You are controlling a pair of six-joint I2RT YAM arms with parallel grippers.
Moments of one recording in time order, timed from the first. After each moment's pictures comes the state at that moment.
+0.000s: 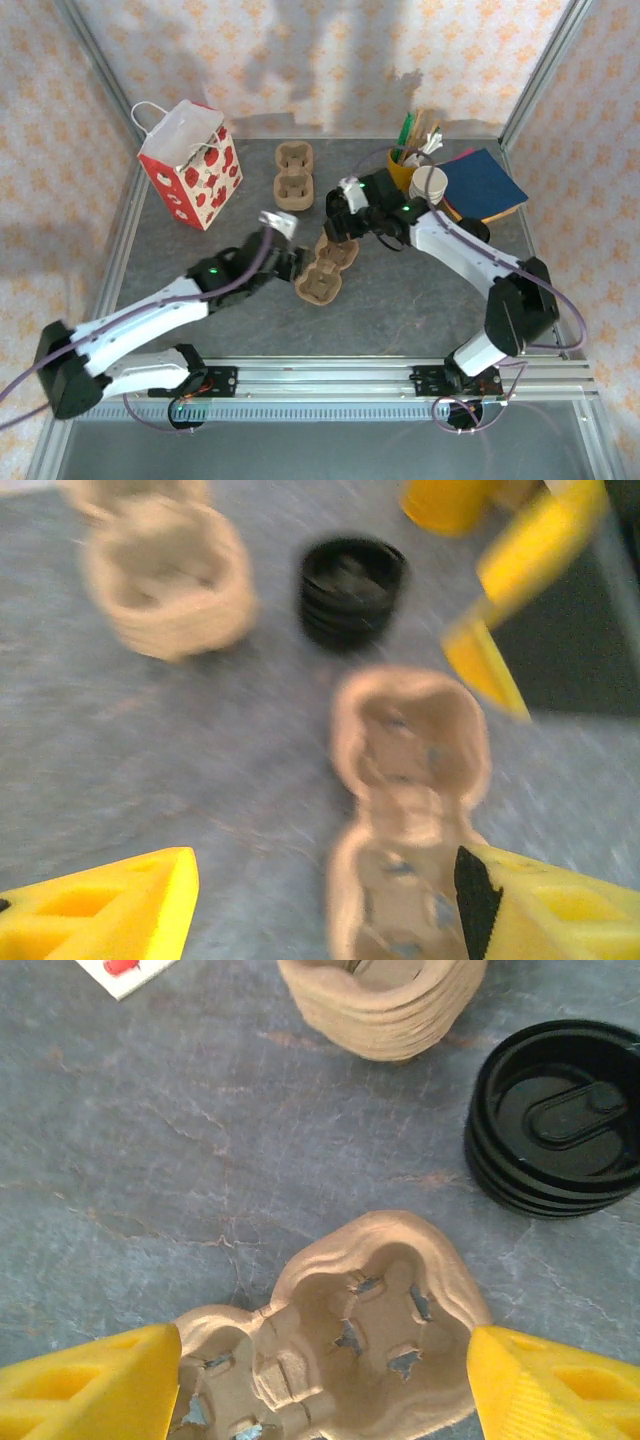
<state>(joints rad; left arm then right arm) -0.77 1.05 0.86 -0.45 -0.35 -0.37 0.61 1.57 1.25 -0.54 -0.23 0.10</state>
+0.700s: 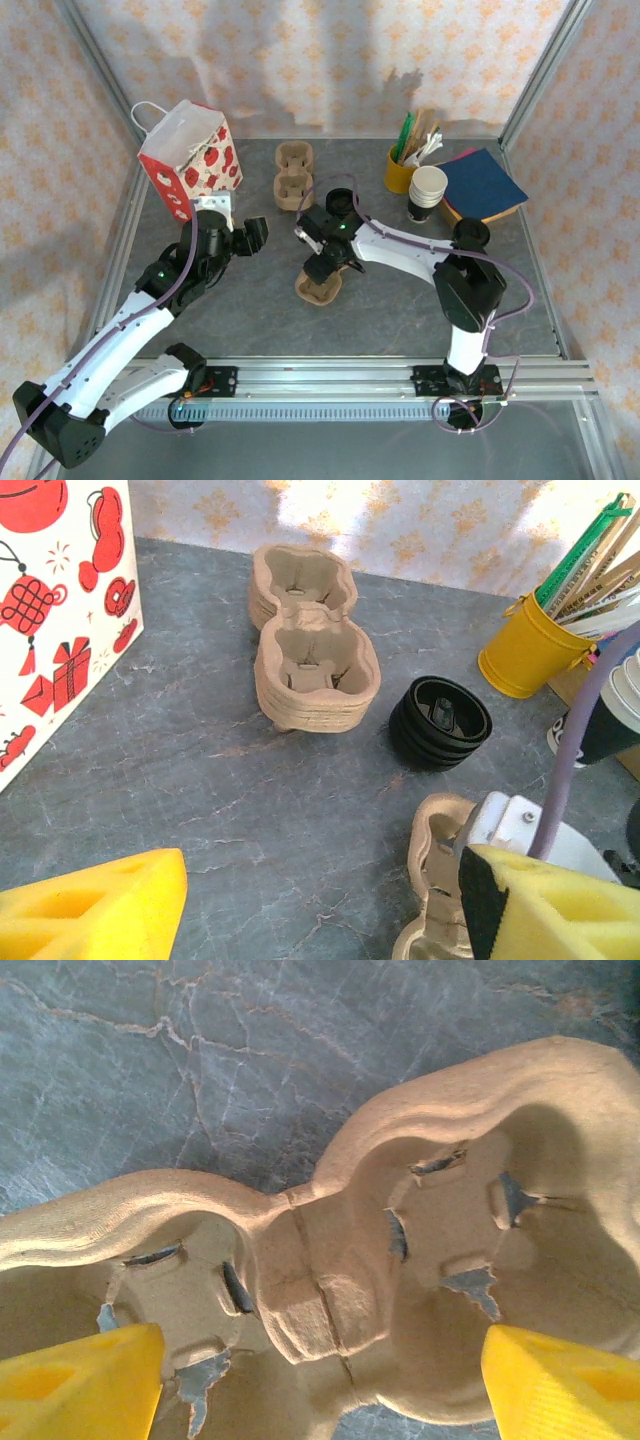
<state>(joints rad) -0.48 0.88 0.85 -0.46 -0.23 -0.45 0.87 1.83 1.36 -0.80 0.10 0.02</state>
